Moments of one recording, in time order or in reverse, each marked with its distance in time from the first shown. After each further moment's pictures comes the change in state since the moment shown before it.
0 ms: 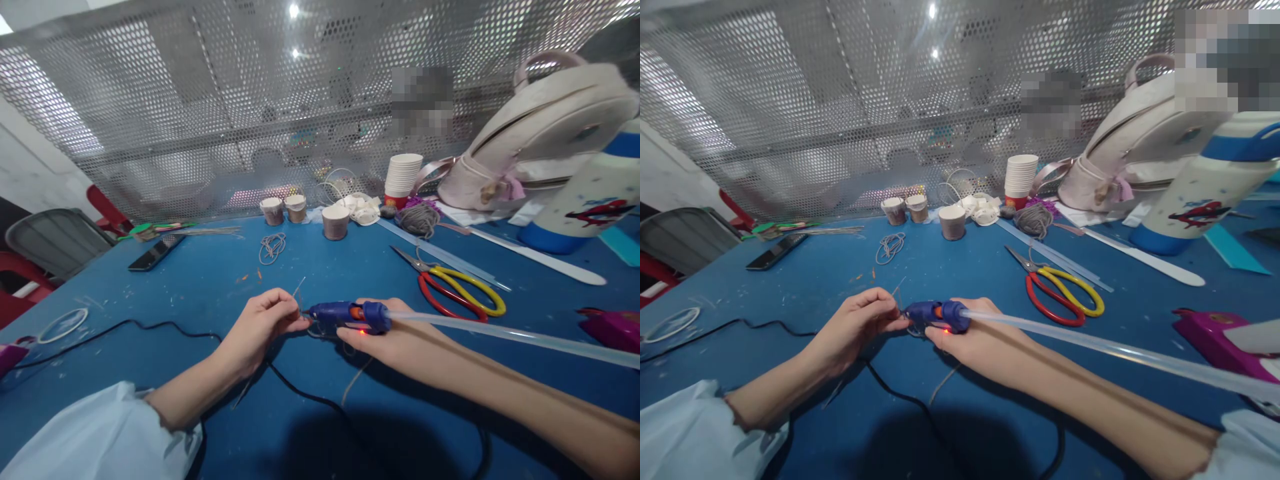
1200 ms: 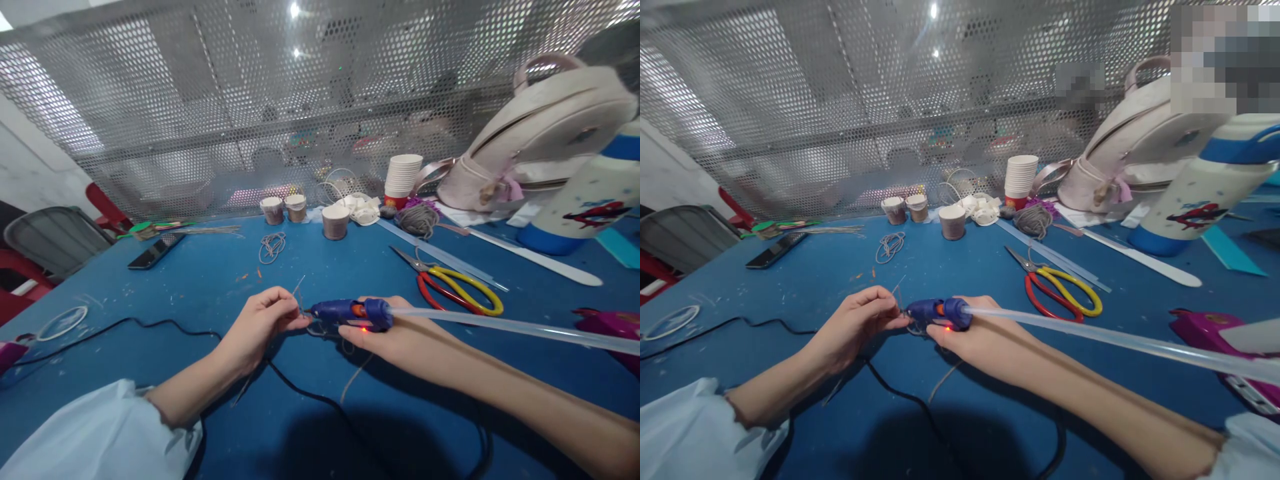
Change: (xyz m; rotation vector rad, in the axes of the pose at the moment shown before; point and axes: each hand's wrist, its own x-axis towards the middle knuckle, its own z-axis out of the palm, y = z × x) left_hand -0.002 0.004 0.003 0.003 0.015 0.001; right_hand -0.001 -0.002 -0.006 0.029 -0.017 -0.003
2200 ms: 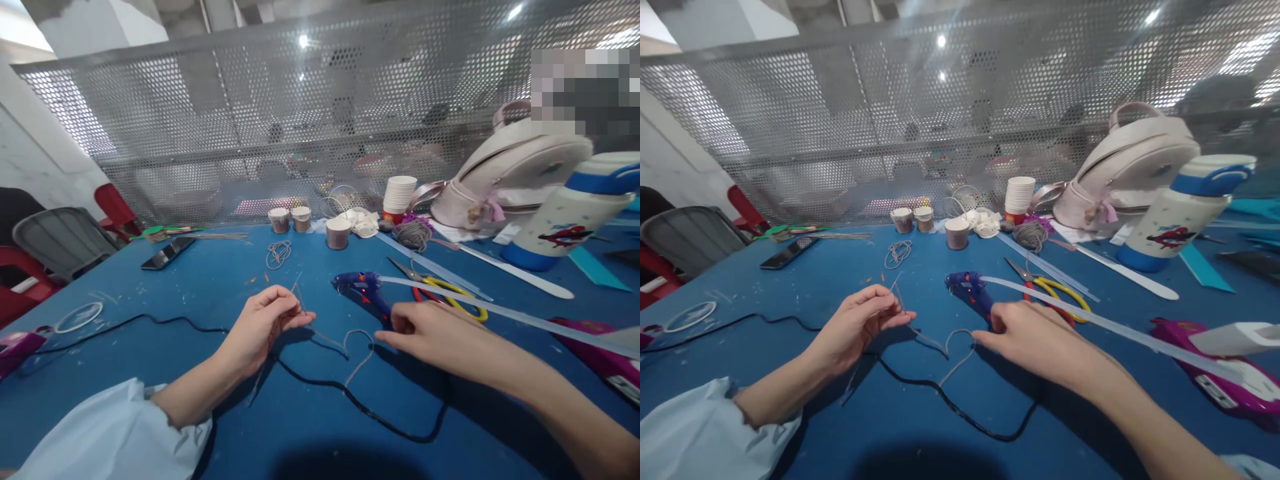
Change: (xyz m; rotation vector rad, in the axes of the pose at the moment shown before) left_hand -0.020 0.013 -0.003 -0.113 -0.042 0.099; right_hand -0.016 0.033 -0.027 -0.582 0.081 0.059
